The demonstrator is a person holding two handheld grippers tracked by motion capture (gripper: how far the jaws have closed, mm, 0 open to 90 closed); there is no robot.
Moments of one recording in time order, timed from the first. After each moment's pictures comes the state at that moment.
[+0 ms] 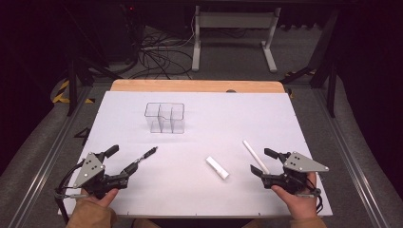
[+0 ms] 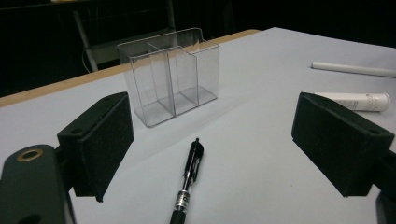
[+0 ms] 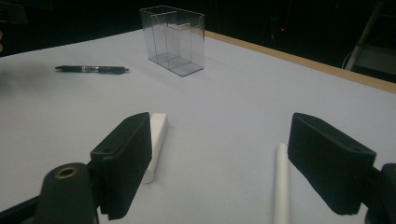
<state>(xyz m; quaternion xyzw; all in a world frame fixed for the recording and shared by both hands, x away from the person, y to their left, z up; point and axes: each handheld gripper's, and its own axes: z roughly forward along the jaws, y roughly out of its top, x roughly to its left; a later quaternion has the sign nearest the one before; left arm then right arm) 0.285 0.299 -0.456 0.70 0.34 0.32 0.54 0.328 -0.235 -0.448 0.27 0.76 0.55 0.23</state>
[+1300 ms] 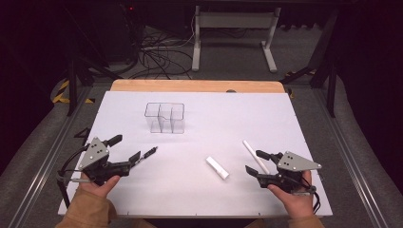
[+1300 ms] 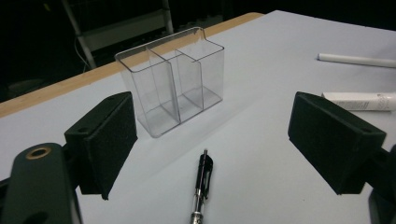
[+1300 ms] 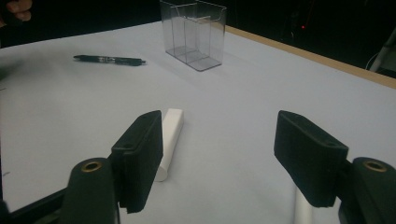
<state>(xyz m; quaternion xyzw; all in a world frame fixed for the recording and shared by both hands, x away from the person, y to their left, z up) 0.314 0.291 -0.423 0.74 0.34 0.30 0.50 0.333 -0.225 -0.452 0.24 0.77 0.55 0.21</state>
